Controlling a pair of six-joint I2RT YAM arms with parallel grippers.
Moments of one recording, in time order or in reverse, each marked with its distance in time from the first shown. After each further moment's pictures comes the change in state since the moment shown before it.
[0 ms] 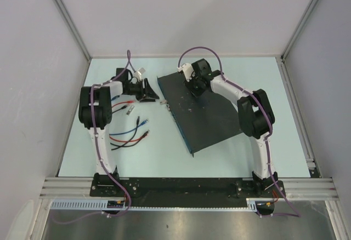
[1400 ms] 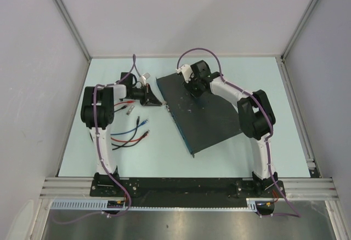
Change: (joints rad) left arm -0.038 0.020 -0.047 0.015 0.045 0.007; right arm 0.012 -0.020 -0.039 0.038 0.018 -0.015
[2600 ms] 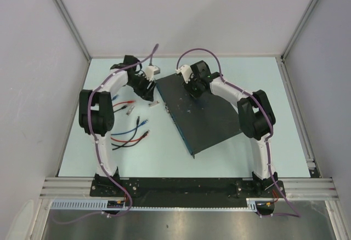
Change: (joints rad) left arm -0.066 -0.153 0.251 -0.519 -0.453 0.745; right arm 0.005 -0.003 -0.004 -0.002 -0.021 -0.001
